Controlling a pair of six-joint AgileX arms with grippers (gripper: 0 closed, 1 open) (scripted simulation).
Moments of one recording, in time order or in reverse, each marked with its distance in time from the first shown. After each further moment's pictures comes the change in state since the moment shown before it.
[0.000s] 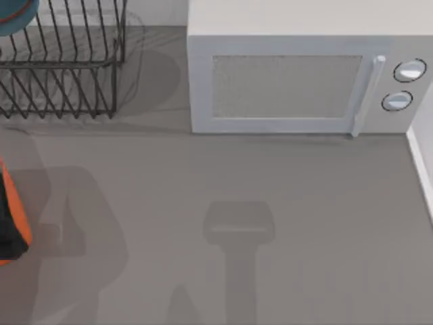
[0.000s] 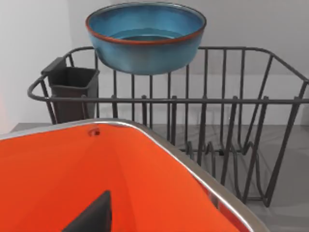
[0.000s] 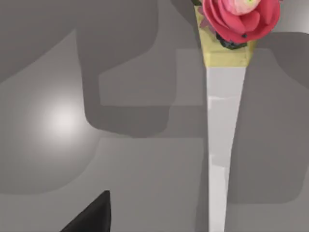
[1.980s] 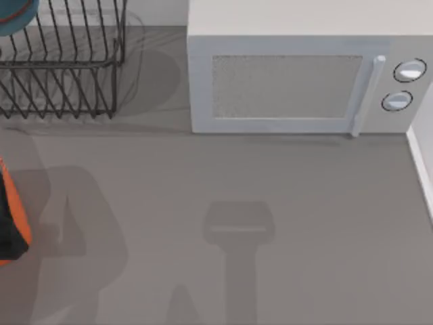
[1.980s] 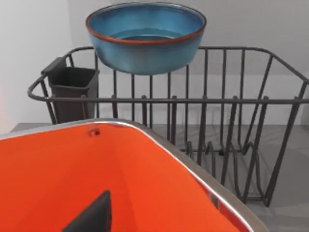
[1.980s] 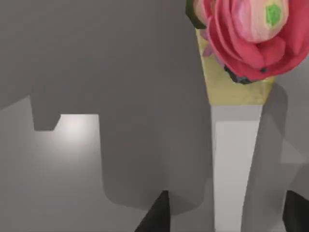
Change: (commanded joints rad) left arm 0.000 0.000 0.000 0.000 0.000 0.000; right arm 0.004 0.044 -0.086 0.129 -0.010 0.037
